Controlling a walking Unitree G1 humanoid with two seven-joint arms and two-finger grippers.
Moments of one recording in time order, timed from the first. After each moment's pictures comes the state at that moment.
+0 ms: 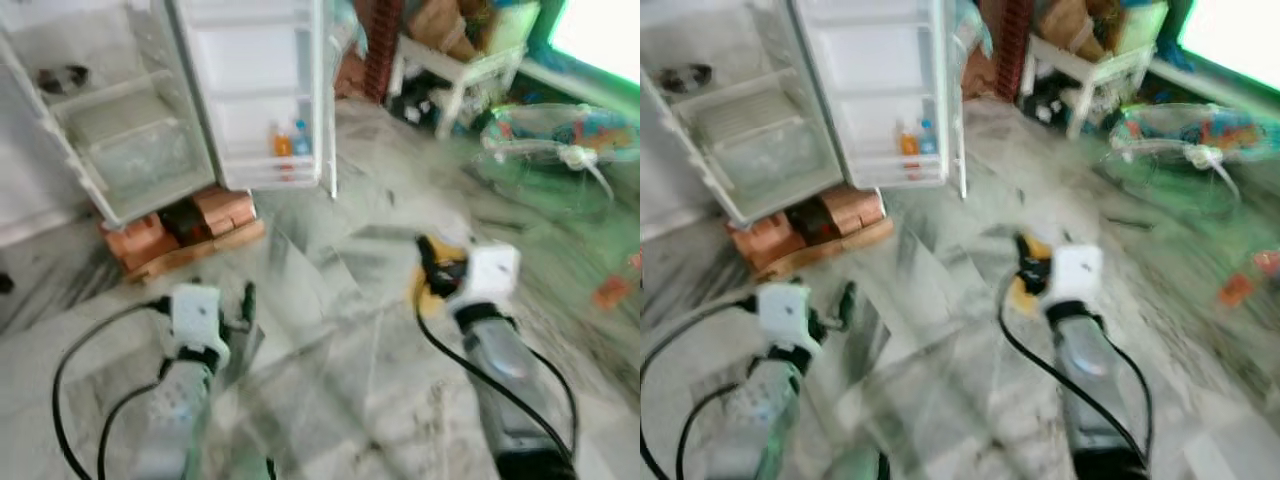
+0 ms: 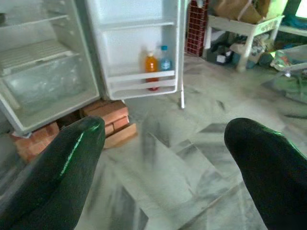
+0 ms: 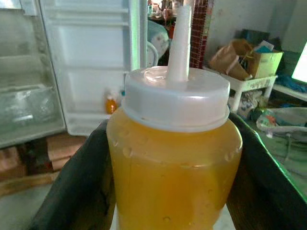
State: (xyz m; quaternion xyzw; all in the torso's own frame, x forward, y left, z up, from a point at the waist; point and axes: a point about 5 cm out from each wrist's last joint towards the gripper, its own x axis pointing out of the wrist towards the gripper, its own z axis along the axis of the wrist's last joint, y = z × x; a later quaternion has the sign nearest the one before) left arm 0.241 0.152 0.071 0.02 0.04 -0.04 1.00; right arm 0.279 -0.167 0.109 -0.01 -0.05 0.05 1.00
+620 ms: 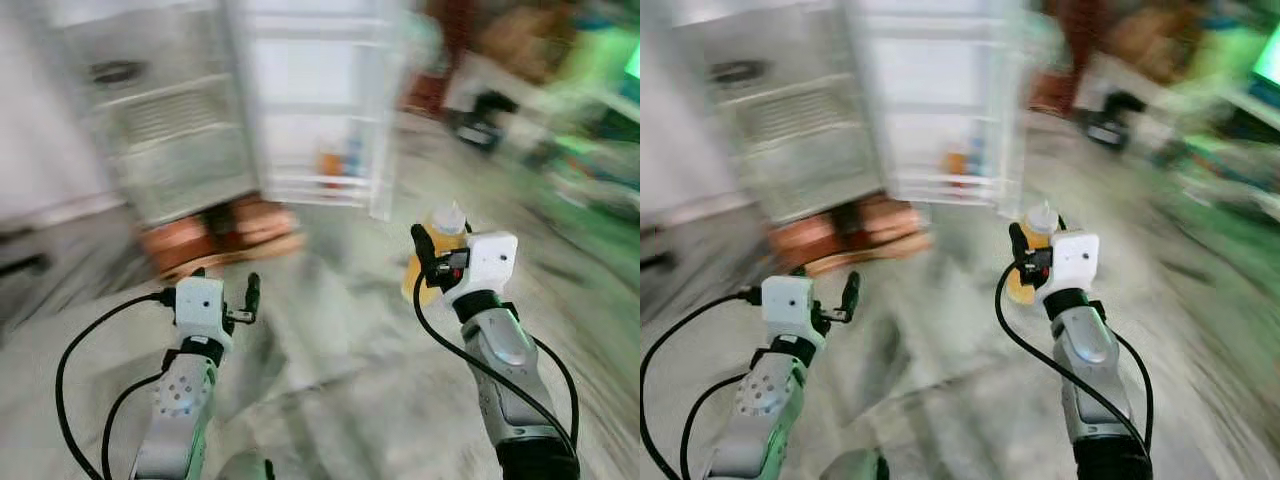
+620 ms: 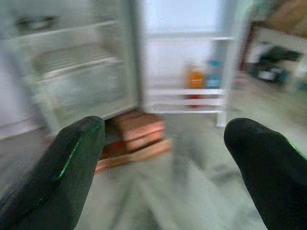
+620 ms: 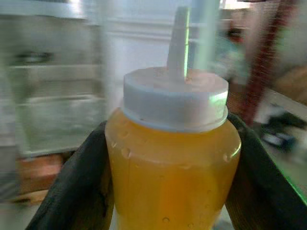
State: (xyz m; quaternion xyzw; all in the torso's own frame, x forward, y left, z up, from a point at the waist) left arm 0.248 0.148 0.078 0.02 0.02 -0.04 1.00; right arm 0.288 -0.159 0.121 -0.01 -0.07 0.09 0.99
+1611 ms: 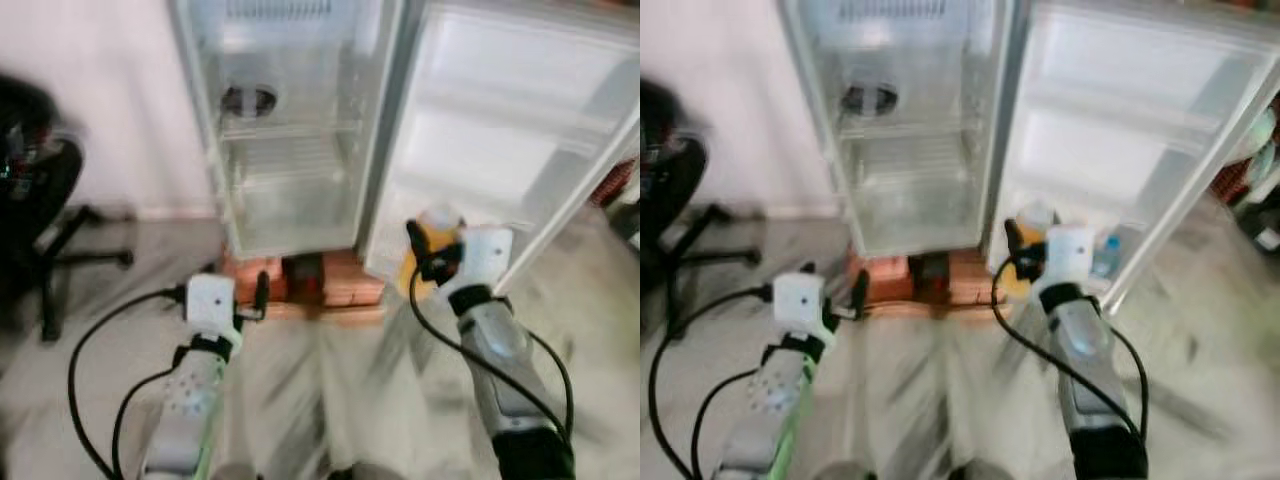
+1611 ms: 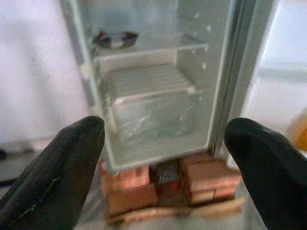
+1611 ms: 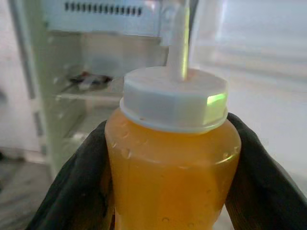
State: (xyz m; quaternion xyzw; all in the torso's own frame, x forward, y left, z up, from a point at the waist) left arm 0.252 0.138 0.079 0.03 0.01 -0.05 1.00; right arm 0.293 -0.156 0.123 -0.01 -0.08 0.10 0.99
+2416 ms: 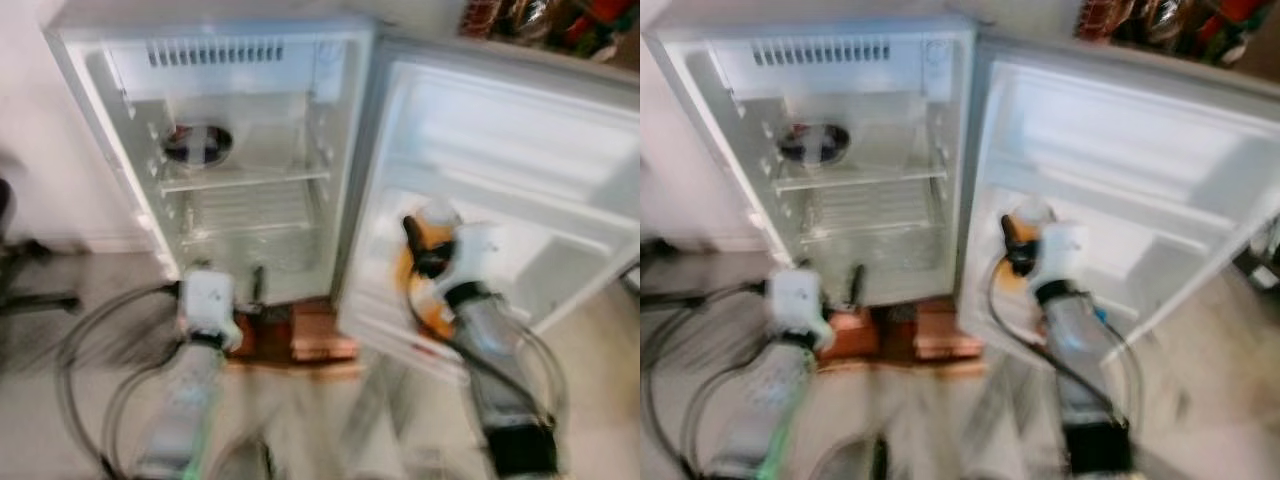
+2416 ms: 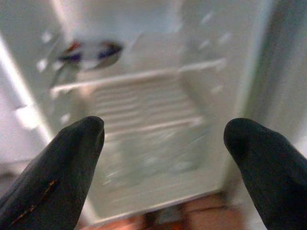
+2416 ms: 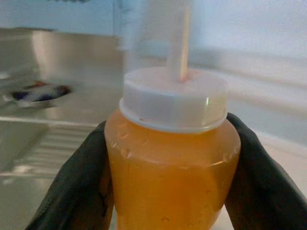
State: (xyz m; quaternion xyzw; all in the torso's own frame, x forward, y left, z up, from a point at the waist) left arm 0.254 0.147 0.076 0.05 0.02 -0.02 1.00; right arm 0.296 -0.138 0.127 0.00 -0.09 0.13 0.99
